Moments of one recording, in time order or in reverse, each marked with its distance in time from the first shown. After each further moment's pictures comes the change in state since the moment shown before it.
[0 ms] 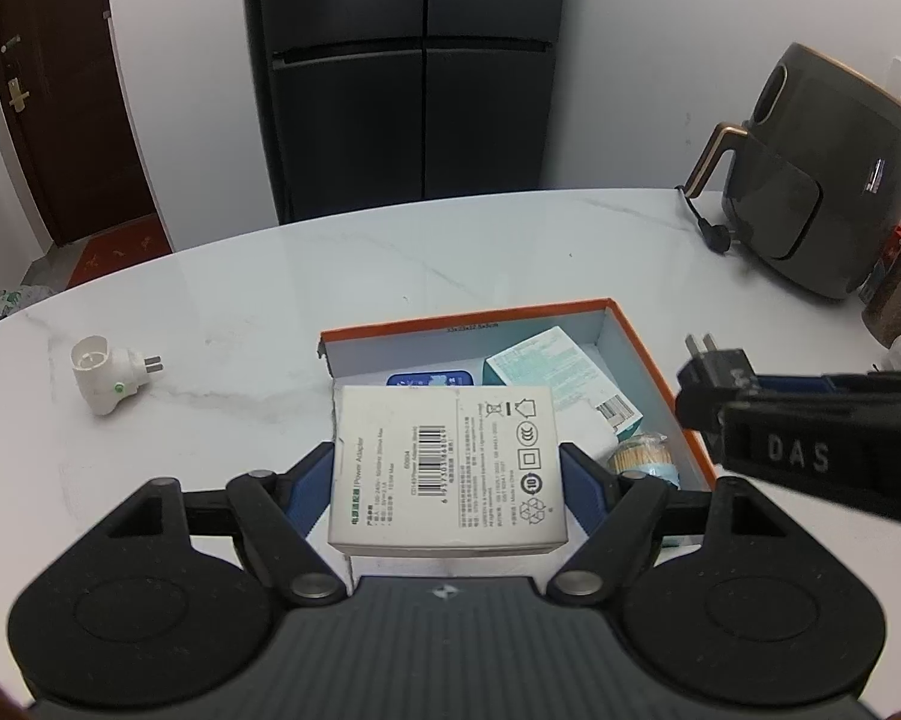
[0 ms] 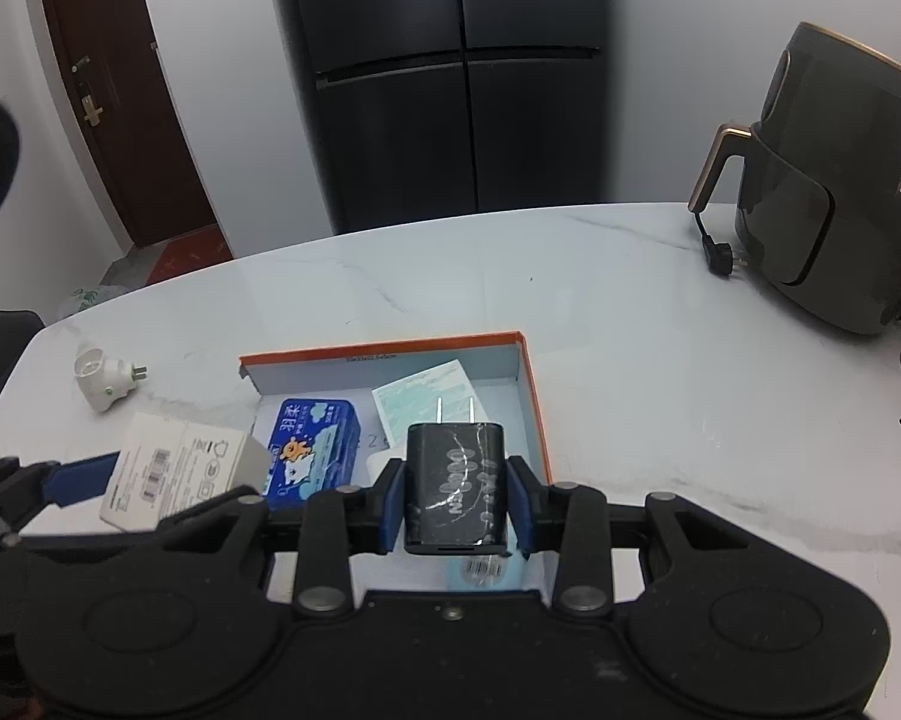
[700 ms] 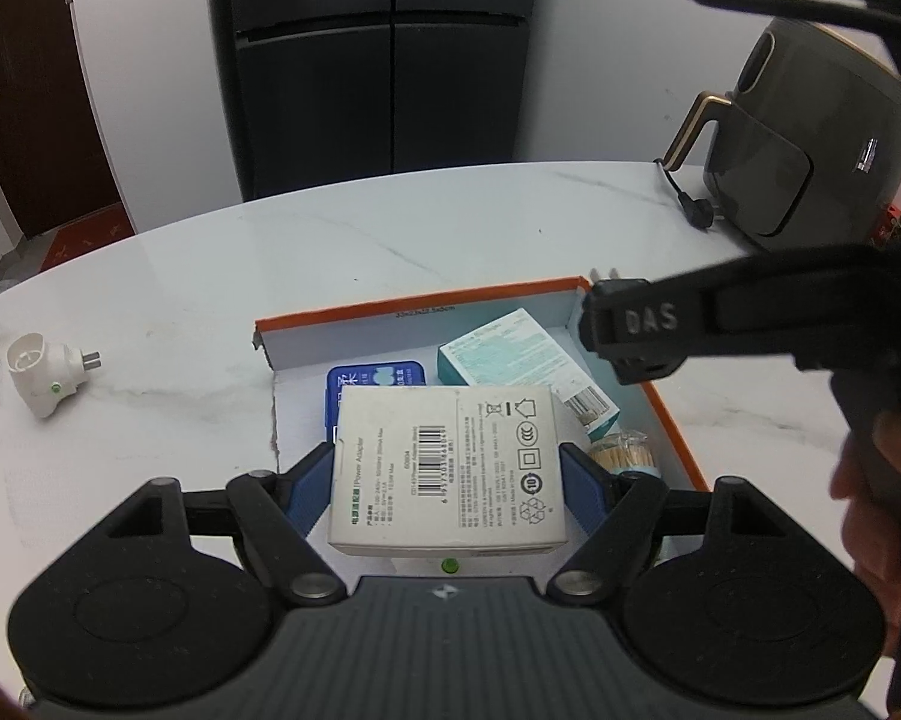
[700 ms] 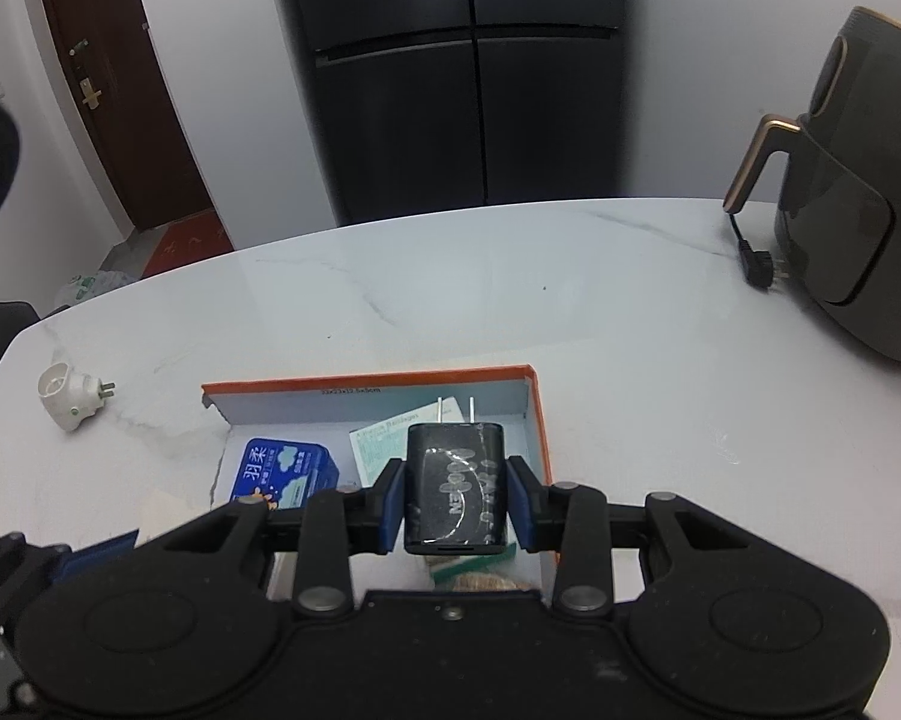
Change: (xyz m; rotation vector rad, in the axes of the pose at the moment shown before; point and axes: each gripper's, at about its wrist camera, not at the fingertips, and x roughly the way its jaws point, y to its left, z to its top) left arm 0.031 -0.014 0.003 0.015 0.038 -0.049; right arm 0.062 -0.007 0.035 -0.018 0.043 0.017
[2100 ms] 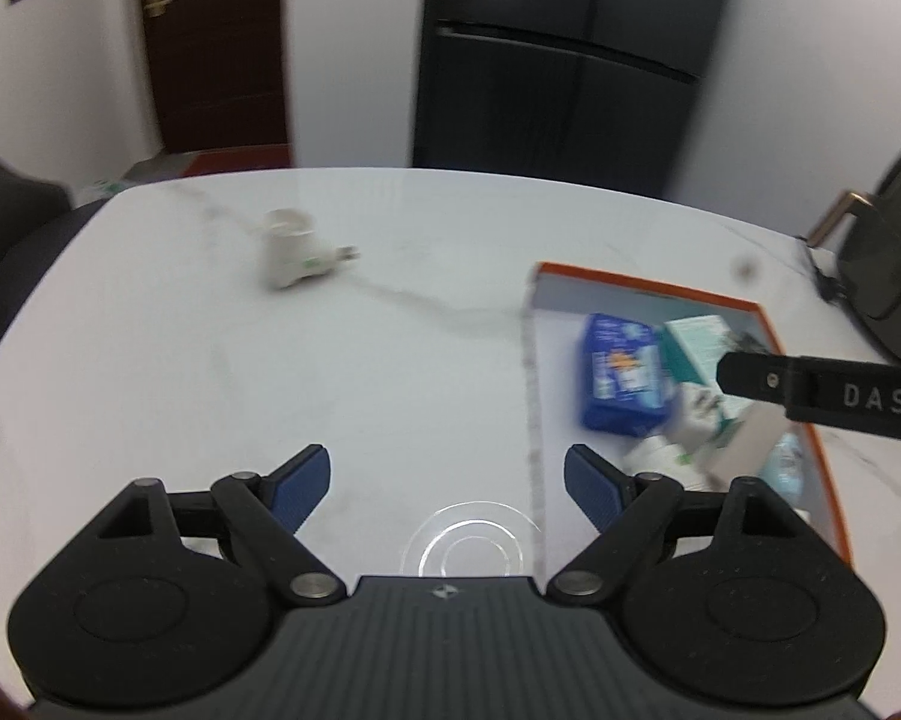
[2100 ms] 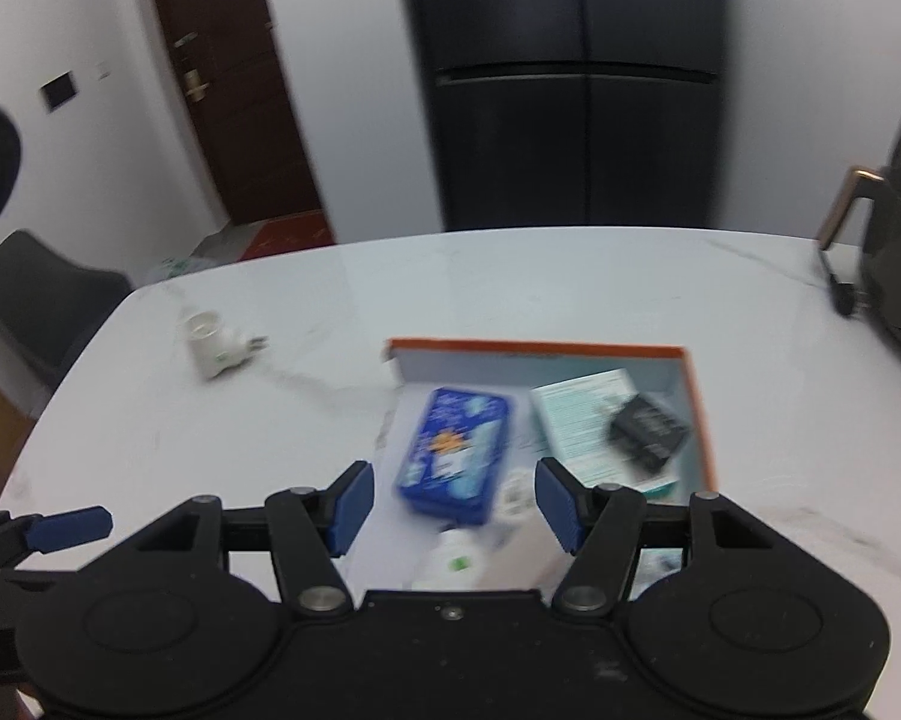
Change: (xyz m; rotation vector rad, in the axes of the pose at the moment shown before) left arm -0.088 0.107 -0.070 -0.287 -0.027 0.192; right arm -0.052 0.081 -0.050 -0.116 -0.061 0.153
